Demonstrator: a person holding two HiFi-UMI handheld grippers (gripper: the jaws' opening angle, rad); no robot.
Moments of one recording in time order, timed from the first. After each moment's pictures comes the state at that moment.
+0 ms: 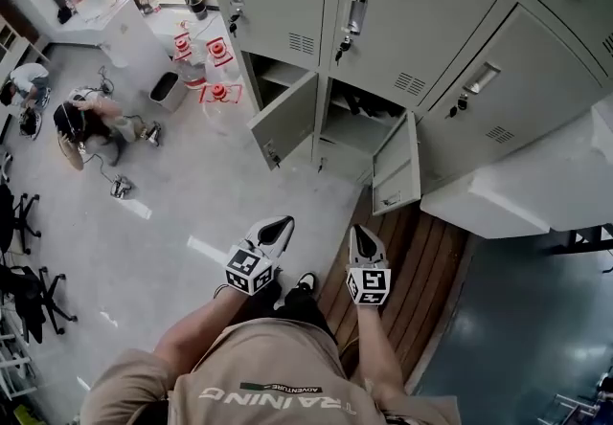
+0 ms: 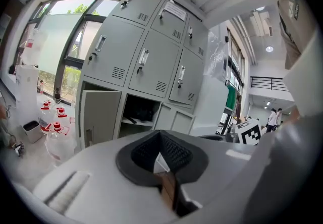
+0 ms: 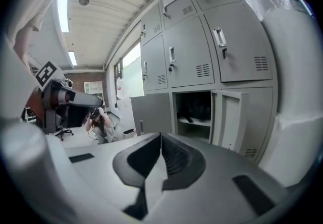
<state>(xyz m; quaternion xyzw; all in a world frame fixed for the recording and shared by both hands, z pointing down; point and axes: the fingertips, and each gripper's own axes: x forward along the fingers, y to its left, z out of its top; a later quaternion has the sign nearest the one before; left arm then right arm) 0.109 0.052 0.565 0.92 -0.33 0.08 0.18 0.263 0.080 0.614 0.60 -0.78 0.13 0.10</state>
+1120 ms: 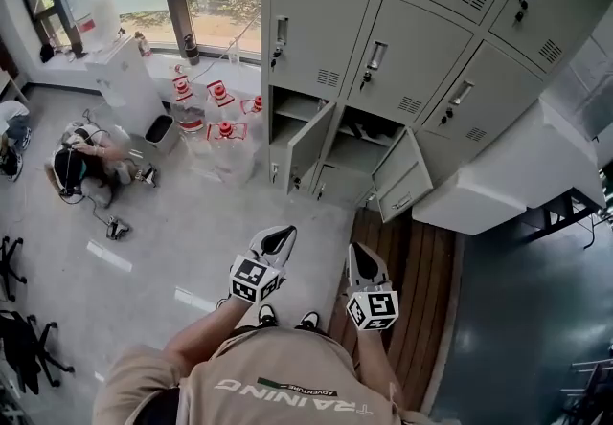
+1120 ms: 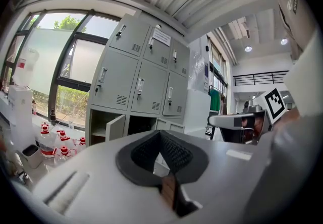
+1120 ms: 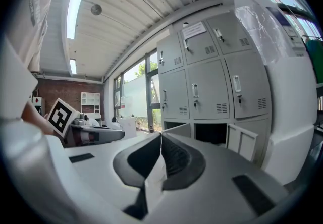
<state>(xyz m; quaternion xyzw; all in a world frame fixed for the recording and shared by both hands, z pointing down) -0.038 0.094 0.478 0.95 -0.28 0.04 0.11 0.080 0.163 0.445 0.64 -0.77 0.07 0.04</state>
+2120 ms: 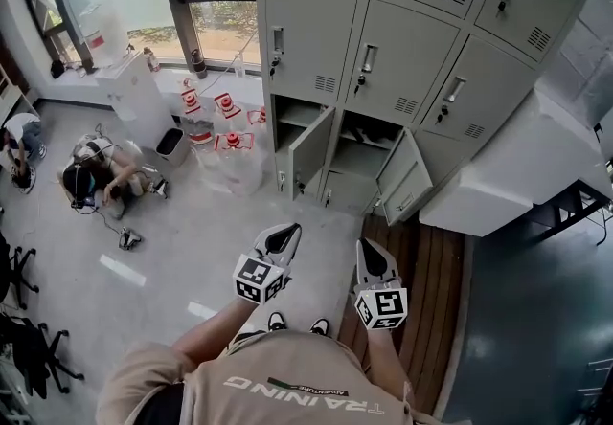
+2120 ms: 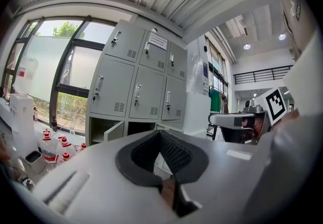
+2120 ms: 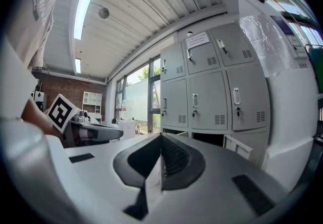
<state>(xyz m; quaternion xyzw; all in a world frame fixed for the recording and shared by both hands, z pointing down) -0.026 0.109 0.442 0.95 -0.29 0.04 0.08 0.096 0.179 0.411 0.63 -0.77 0.02 0.04</state>
